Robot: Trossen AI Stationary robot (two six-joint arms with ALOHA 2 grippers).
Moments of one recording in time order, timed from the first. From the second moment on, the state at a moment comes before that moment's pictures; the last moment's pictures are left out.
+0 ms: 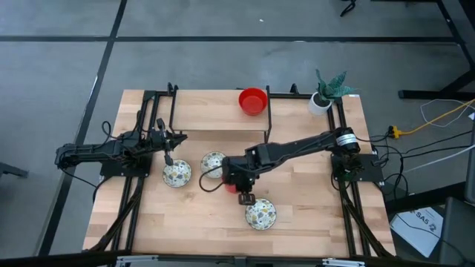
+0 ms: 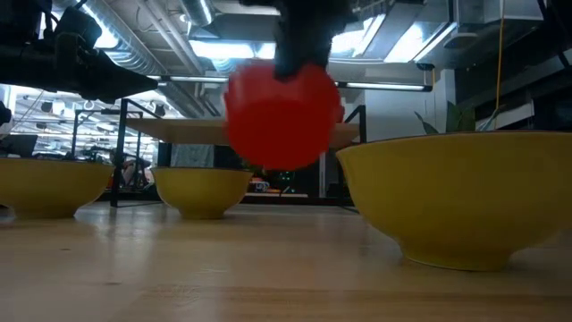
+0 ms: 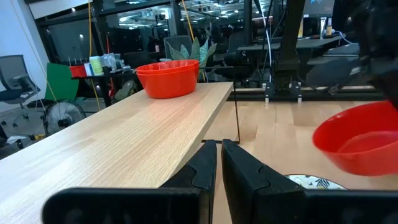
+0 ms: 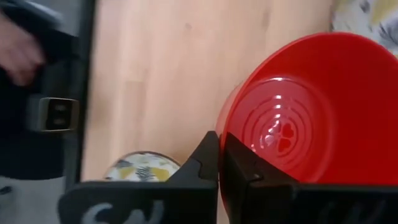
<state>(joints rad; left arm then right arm) 0.08 0.01 0.03 0.00 -0.27 0.09 0.19 1.99 1.80 -0.89 -0.22 0.16</state>
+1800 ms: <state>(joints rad) 0.08 0.01 0.03 0.00 -0.27 0.09 0.12 1.98 2.12 -0.84 -0.40 0.06</state>
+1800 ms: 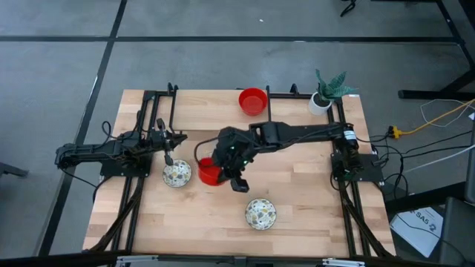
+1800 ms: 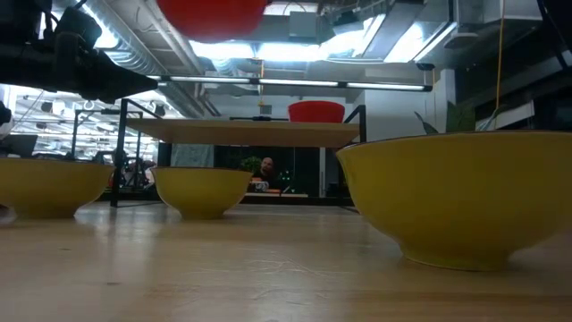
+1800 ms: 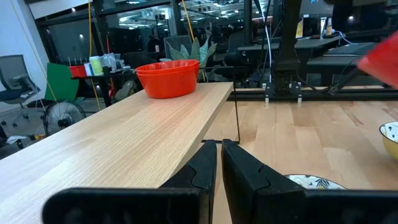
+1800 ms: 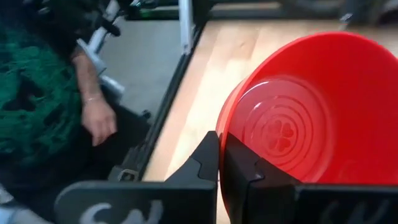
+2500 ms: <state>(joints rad) 0.08 0.01 0.03 0.00 -0.27 0.09 0.08 1.98 2.31 -0.86 0.05 -0.17</state>
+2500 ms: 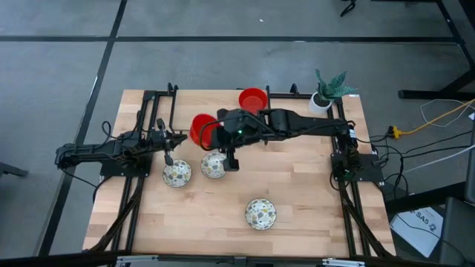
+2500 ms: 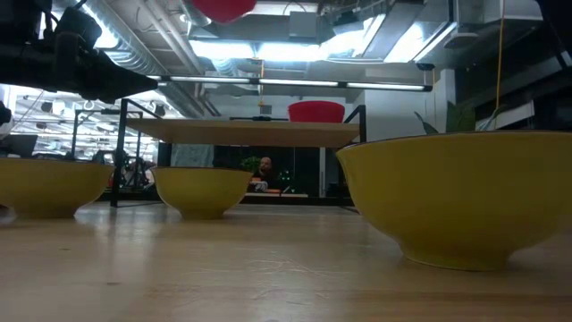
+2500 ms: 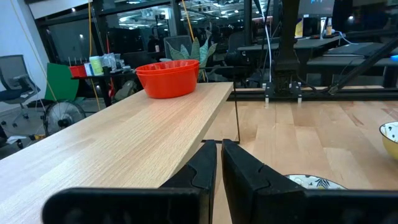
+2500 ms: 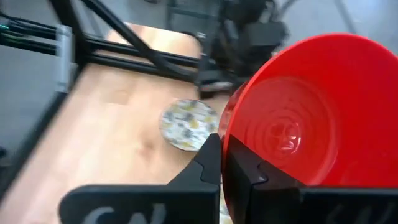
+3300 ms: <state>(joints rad) 0.08 0.01 0.03 0.00 -0.27 0.09 -0.06 1.98 2.31 -1.06 0.46 -0.22</state>
